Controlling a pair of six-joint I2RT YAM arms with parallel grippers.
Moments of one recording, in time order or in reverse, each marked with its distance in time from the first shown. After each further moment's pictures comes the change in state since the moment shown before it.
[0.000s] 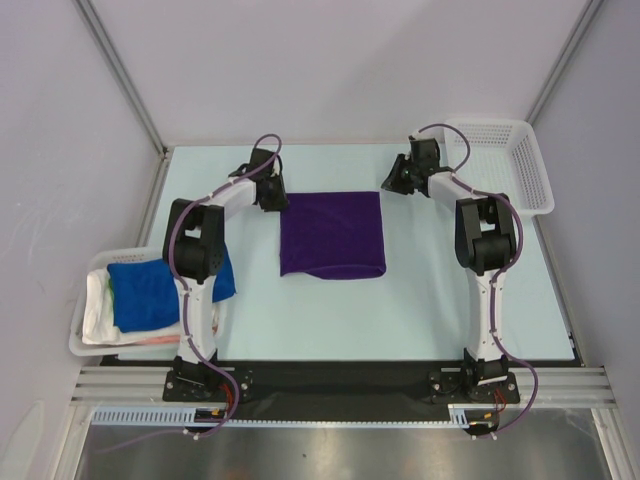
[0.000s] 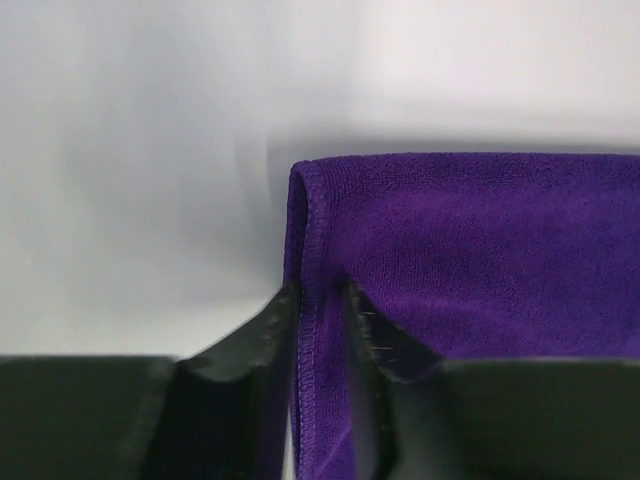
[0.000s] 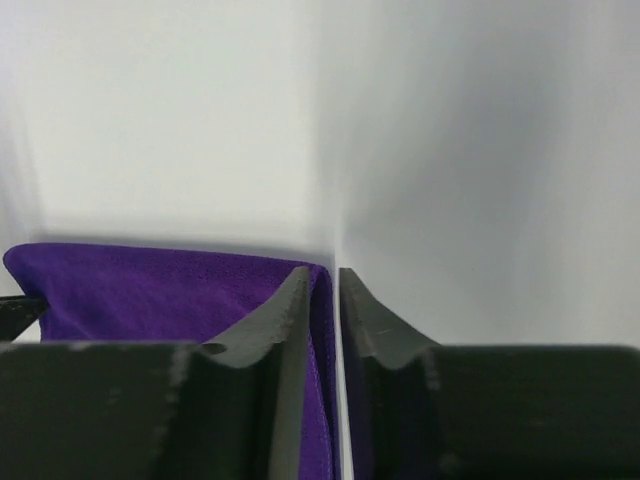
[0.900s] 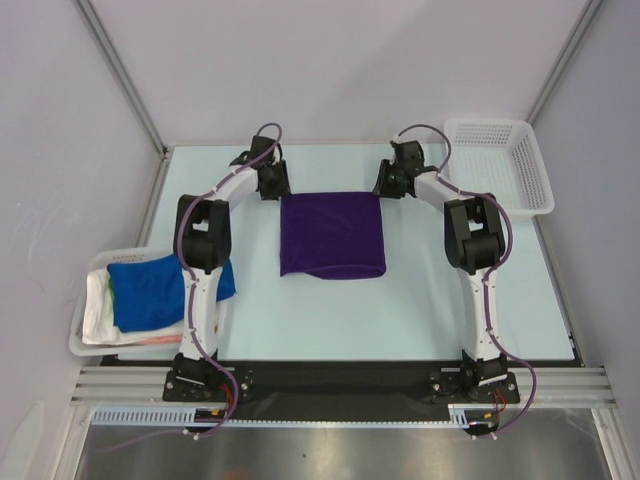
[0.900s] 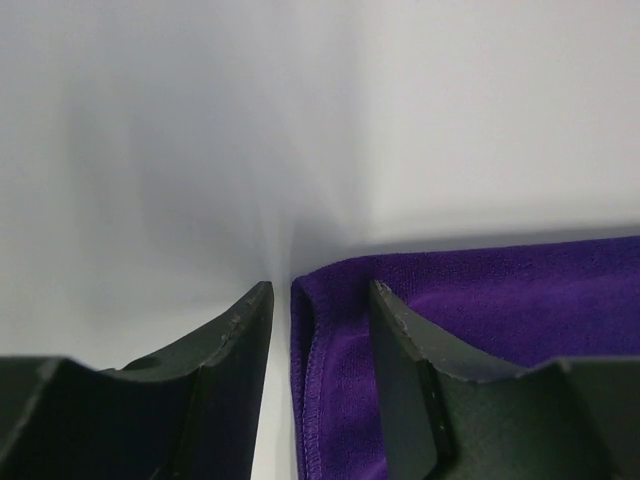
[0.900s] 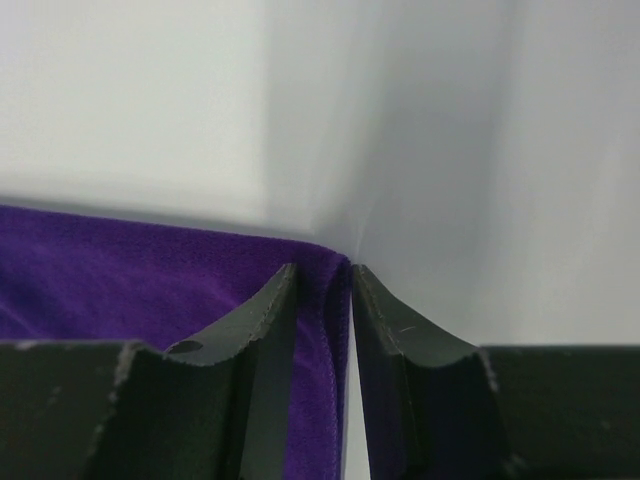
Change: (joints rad) left arm 0.023 0.159 0.277 -0.115 0.018 0.058; right arm 0.066 0.051 0.073 -0.098 0.069 -0.122
